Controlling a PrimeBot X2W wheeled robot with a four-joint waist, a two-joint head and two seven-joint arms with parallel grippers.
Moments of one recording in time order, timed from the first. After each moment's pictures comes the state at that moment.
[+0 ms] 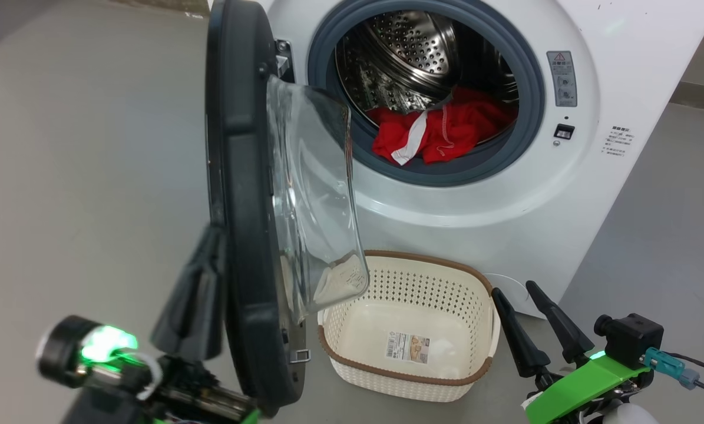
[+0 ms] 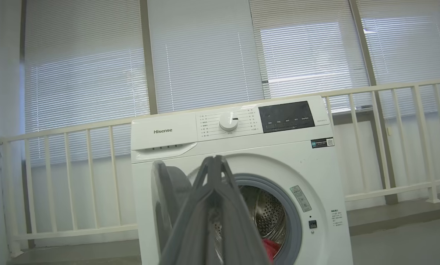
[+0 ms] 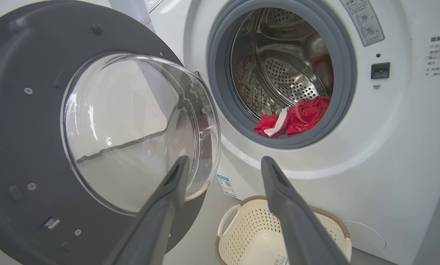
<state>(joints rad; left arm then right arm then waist) -0.05 0.04 -0.19 -0.39 -0.11 -0.12 -0.24 -0.14 -0.22 0.28 0.25 0.59 0.13 -0.25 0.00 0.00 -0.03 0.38</state>
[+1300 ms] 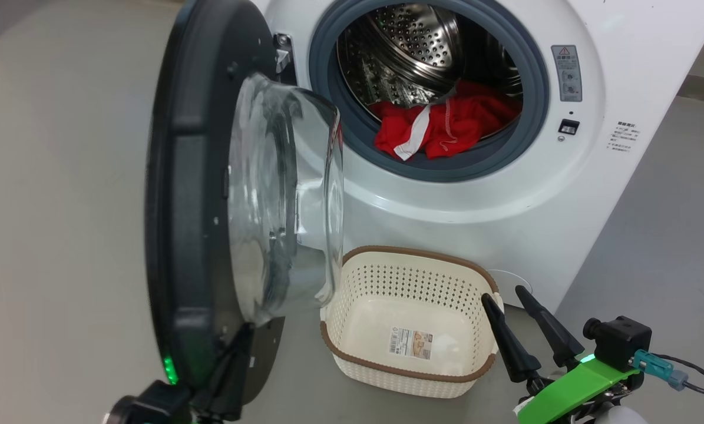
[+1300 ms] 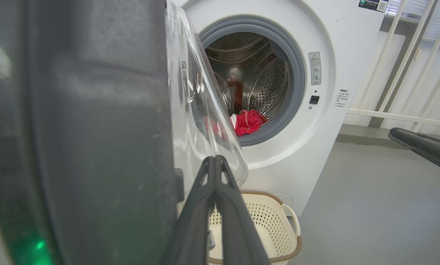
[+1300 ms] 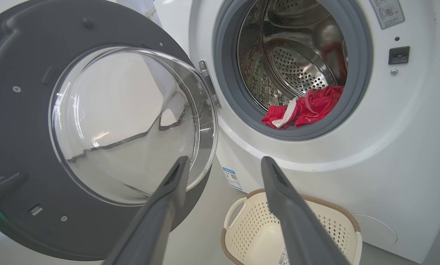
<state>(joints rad) -0.01 0.08 -0.32 0.09 -0.30 -0.08 -0.20 -0.14 -0.22 0.31 0.26 0.59 0.13 -0.25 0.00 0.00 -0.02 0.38</state>
